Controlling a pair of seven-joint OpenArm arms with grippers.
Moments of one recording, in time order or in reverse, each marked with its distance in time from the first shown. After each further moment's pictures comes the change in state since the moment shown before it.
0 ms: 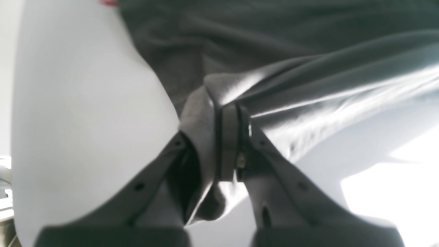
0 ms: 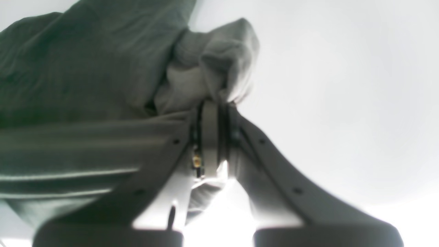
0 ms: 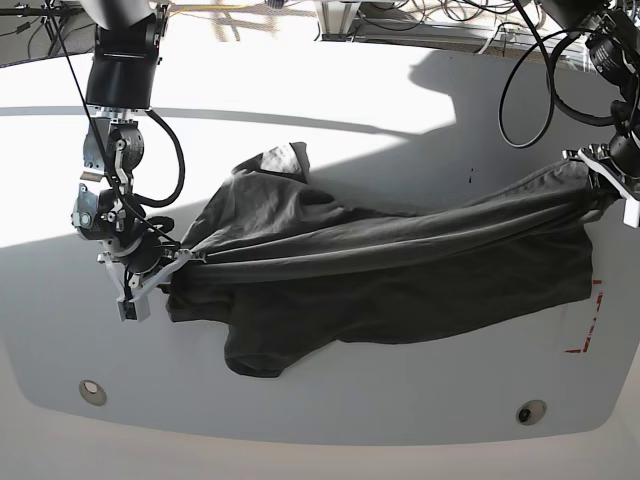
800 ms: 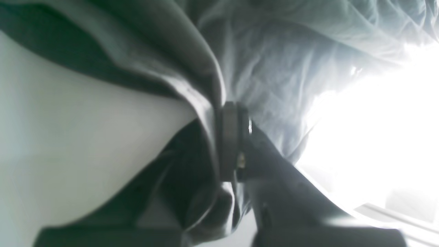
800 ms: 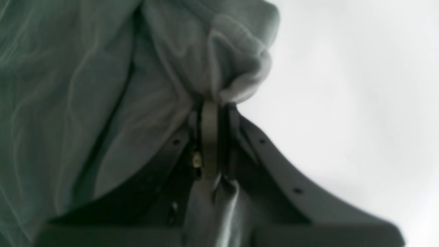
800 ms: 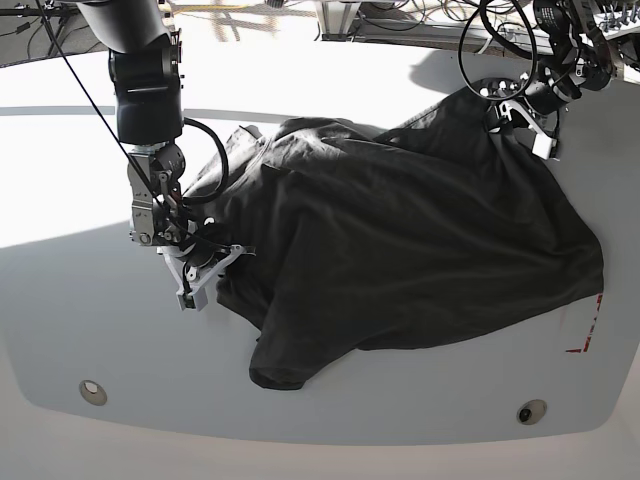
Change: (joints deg) left arm 15.8 6.3 14.8 -20.7 -0.5 -1.0 -17.4; right arm 7.7 -4.5 -11.4 -27.5 0.8 0.6 11.8
